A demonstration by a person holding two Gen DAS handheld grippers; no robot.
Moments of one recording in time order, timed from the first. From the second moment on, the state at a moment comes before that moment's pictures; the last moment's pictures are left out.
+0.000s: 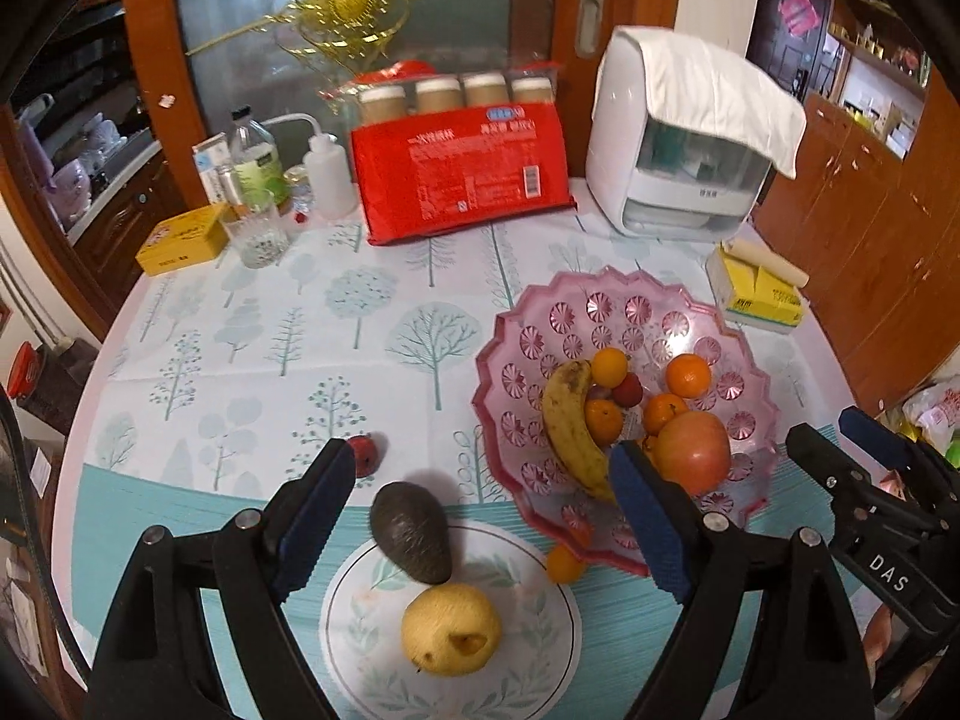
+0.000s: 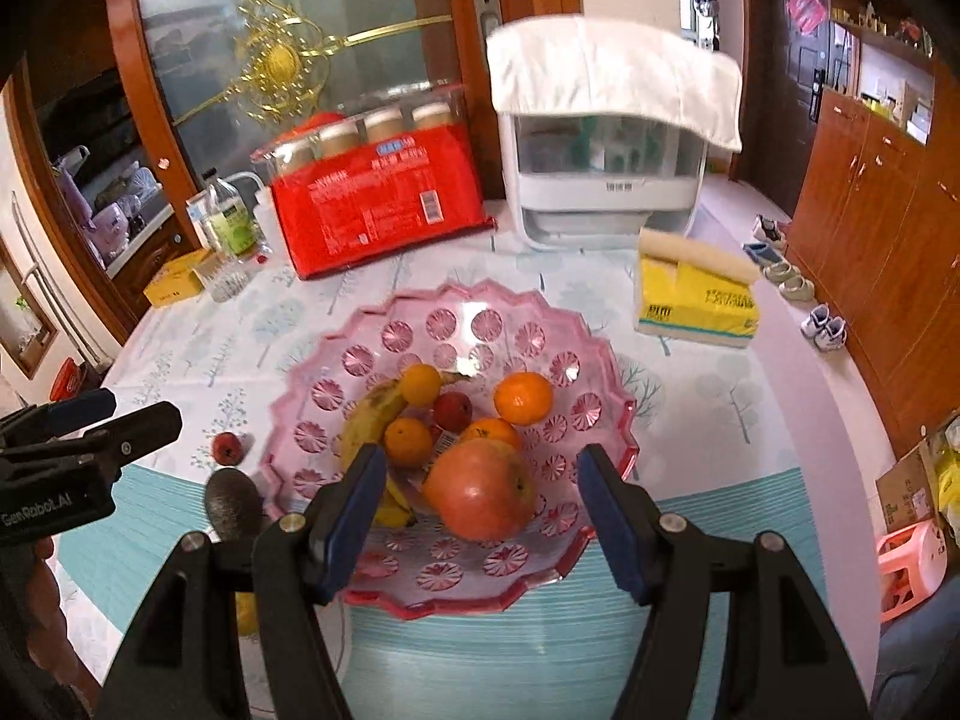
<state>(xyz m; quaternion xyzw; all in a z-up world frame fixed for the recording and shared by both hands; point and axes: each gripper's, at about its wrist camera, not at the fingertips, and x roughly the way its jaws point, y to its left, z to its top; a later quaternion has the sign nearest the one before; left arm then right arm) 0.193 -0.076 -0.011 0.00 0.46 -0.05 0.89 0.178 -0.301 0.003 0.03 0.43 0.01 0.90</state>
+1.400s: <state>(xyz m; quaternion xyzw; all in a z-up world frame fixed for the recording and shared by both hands) 0.157 0.080 0.023 0.01 0.43 -0.07 0.90 0.121 -0.164 0.018 0.05 0.43 0.01 0.90</state>
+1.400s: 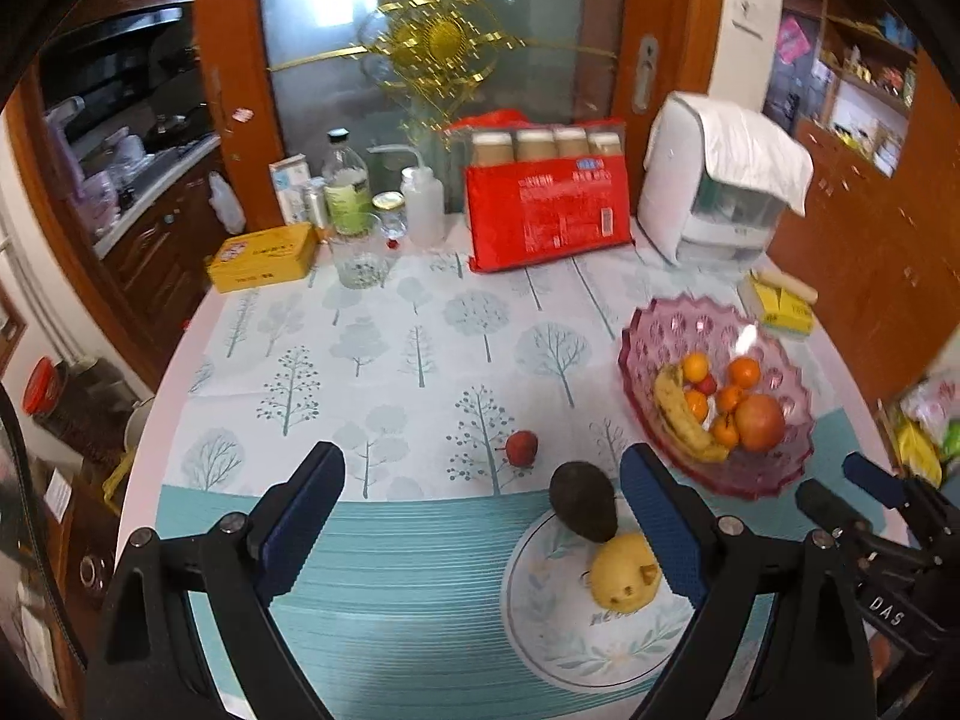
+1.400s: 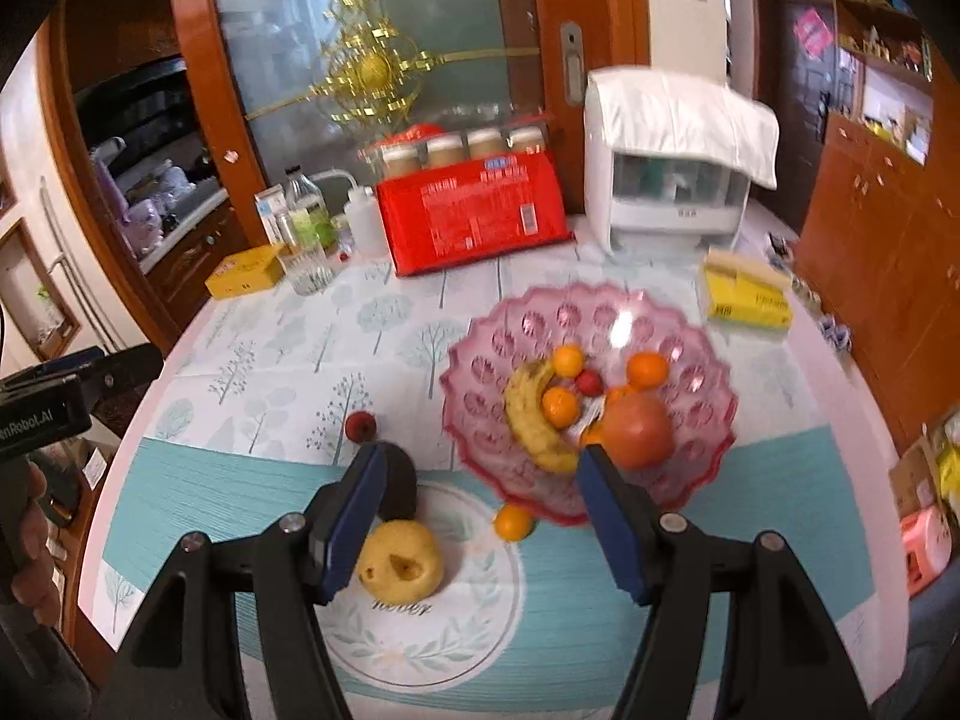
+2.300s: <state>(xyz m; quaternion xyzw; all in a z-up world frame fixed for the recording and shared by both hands) 0.248 0.012 -0.141 0.03 0.58 -0.24 0.78 0.141 -0.120 -0.137 0.15 0.55 -0.01 0.82</state>
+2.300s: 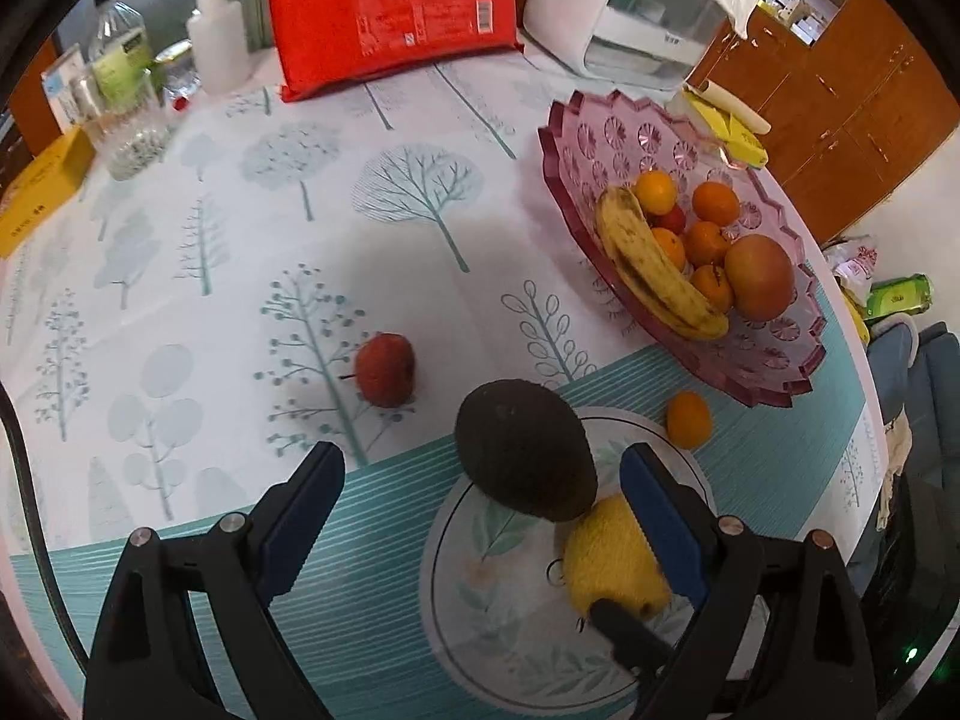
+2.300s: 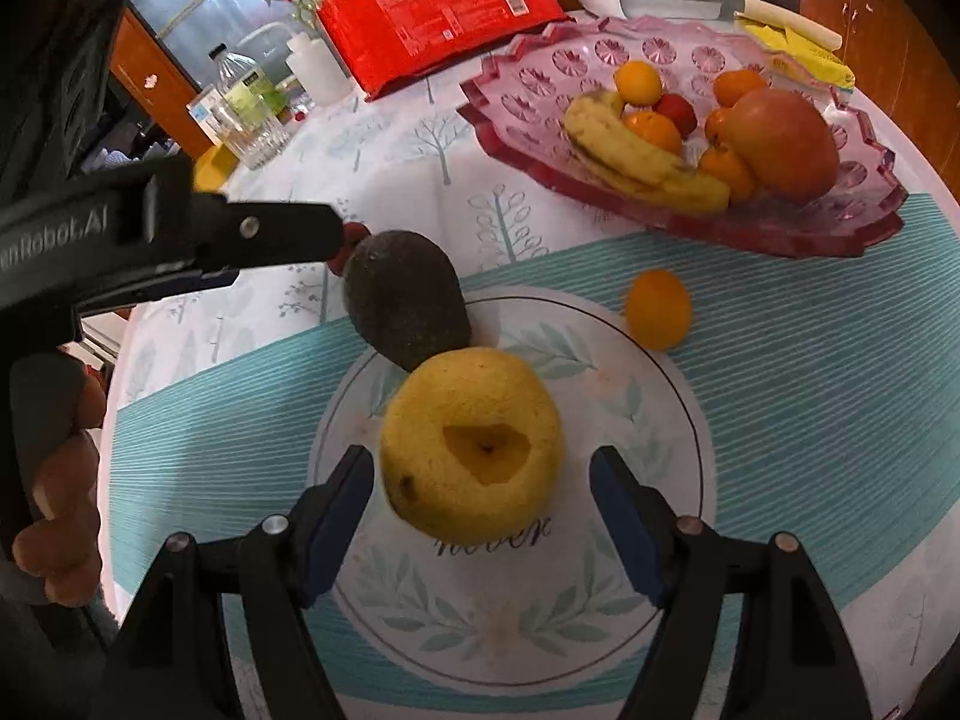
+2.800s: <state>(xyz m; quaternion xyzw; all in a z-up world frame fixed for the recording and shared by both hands) 0.265 -0.010 -0.181 0.00 0.61 -0.22 0.77 0.147 -0.122 -0.152 0.15 0.55 0.01 0.82</state>
